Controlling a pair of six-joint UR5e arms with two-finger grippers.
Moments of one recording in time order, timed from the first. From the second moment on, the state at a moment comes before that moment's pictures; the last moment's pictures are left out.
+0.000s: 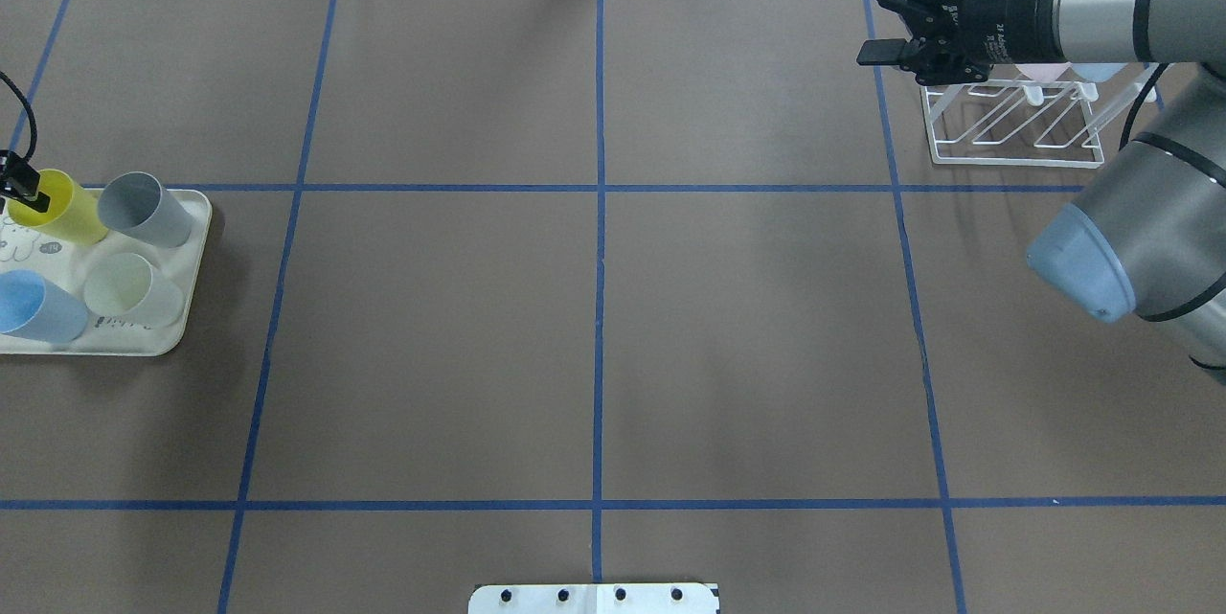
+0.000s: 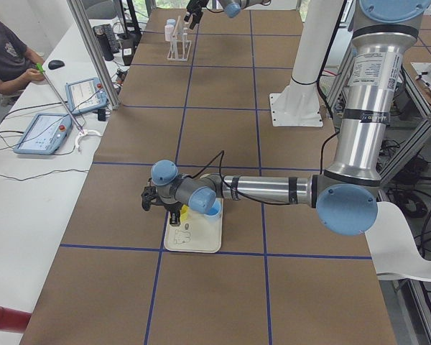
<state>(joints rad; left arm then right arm) -1.22 -1.69 -1.40 -2.00 -2.34 -0.55 0.96 -1.23 1.91 -0.72 2.03 1.70</state>
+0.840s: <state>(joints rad) -1.32 -1.68 -1.46 -1.93 -2.39 -0.56 0.96 -1.23 1.91 -0.72 2.03 1.70</state>
